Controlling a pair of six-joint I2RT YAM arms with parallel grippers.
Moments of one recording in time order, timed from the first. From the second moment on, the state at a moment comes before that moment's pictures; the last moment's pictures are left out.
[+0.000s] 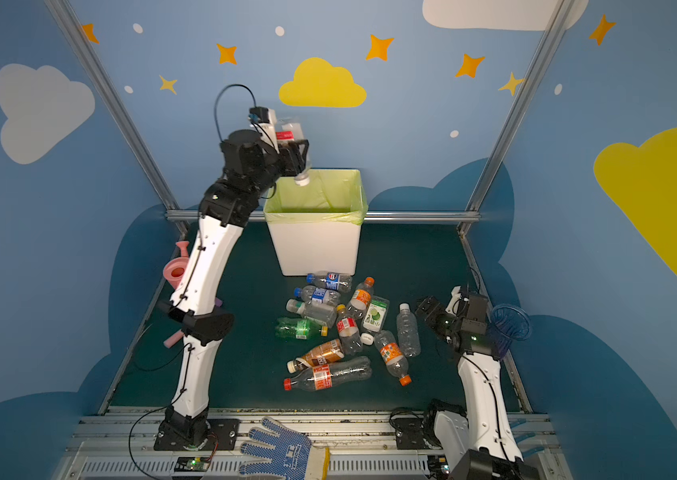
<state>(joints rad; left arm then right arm) -0.44 2.29 2.88 -0.75 -0.06 -0.32 -0.19 0.89 0.62 -0.52 -0.39 0.55</state>
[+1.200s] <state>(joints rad) -0.42 1.03 0.99 -0.20 -0.18 -0.39 0.01 1.24 0.77 -0.73 -0.17 0.31</state>
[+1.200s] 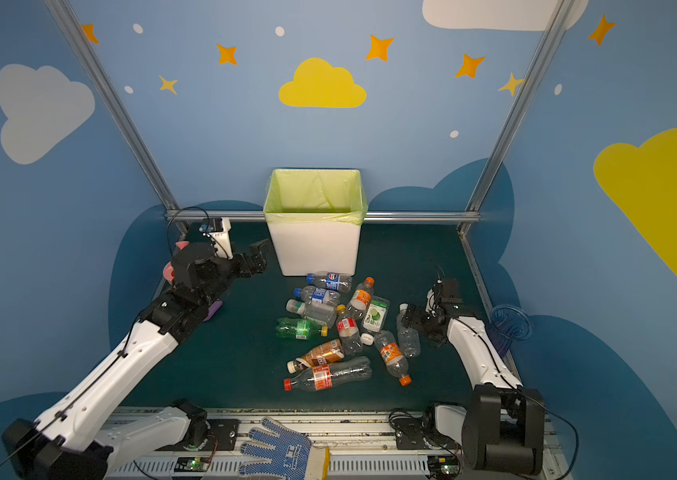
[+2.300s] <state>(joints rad) -0.31 0.91 0.67 -0.31 -0.27 -0.65 0.15 1.62 1.00 -0.82 -0.04 0.23</state>
